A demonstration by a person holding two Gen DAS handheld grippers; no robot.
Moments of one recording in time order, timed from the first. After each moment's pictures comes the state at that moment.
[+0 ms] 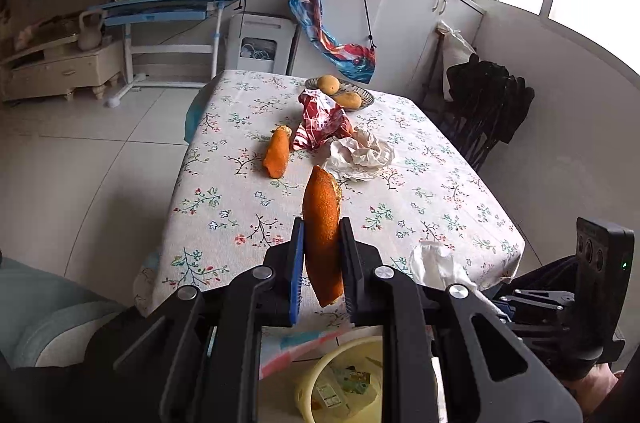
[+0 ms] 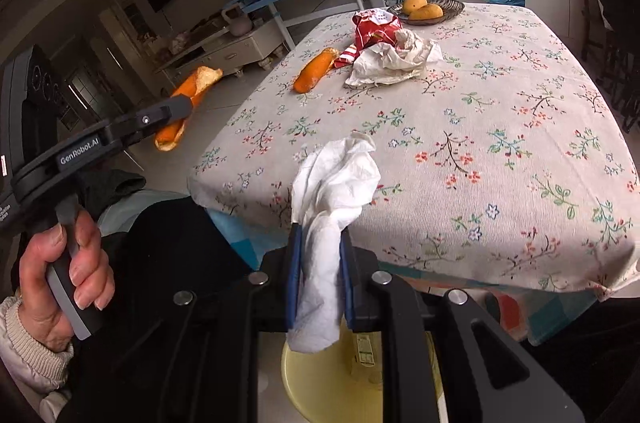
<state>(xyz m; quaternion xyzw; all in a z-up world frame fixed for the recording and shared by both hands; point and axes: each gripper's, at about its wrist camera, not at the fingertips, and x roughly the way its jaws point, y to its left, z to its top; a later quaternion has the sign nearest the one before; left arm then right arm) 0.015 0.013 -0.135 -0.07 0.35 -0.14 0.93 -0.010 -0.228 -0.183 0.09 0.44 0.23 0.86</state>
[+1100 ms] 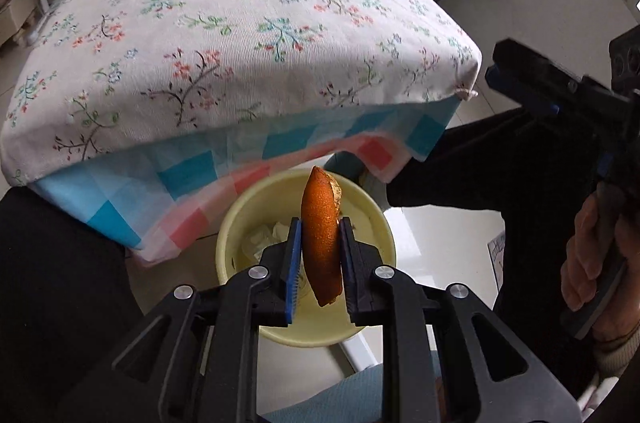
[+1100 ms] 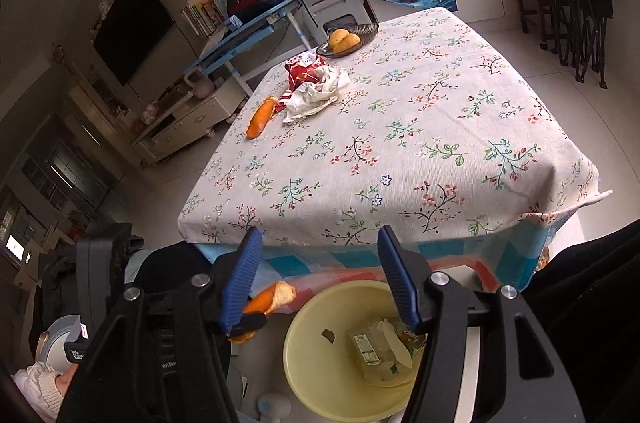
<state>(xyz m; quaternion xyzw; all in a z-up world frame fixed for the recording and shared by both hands) -0.045 -0.079 -0.245 0.01 0.56 -0.26 0.79 -0.056 -0.302 -0.176 0.20 0.38 0.15 0.89</state>
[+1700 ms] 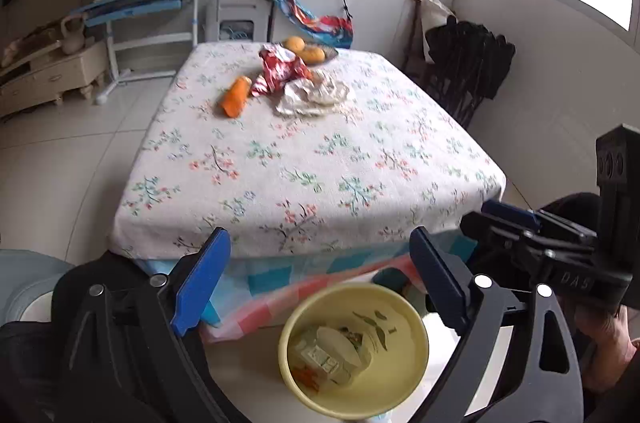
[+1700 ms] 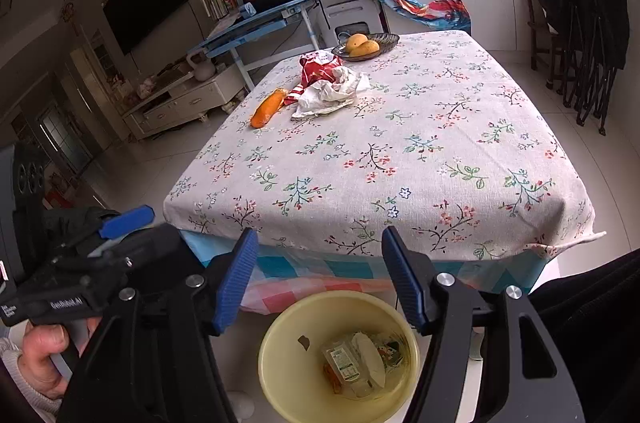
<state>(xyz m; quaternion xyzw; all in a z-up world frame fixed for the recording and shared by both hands) -0.051 -0.032 -0.163 -0.03 0.36 -0.15 0.92 -0.053 -0.271 -0.175 0.12 0.37 0.15 0.91</state>
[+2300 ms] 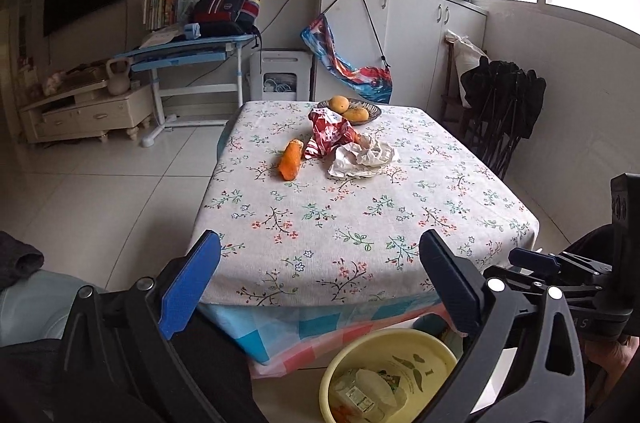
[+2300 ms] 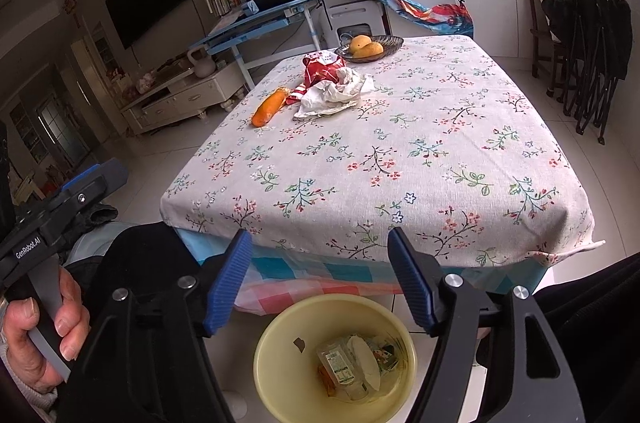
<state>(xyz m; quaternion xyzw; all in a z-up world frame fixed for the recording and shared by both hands) -0.059 -0.016 -0.131 0.00 0.29 -0.08 0.96 -0.050 -0.266 -0.175 0.11 0.37 0.15 0.91</state>
